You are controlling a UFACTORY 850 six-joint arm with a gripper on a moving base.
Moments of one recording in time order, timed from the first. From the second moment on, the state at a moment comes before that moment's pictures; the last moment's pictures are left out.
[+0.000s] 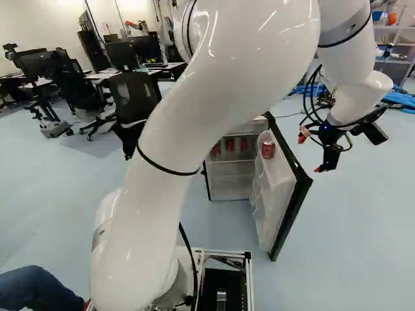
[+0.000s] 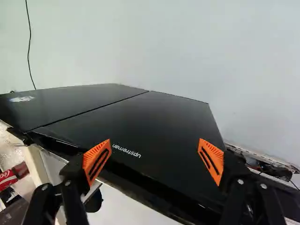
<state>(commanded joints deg) -58.1 -36.6 -85.1 26.9 -43.7 0.0</state>
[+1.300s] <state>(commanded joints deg) -57.5 -38.1 -83.8 26.9 -43.7 0.0</state>
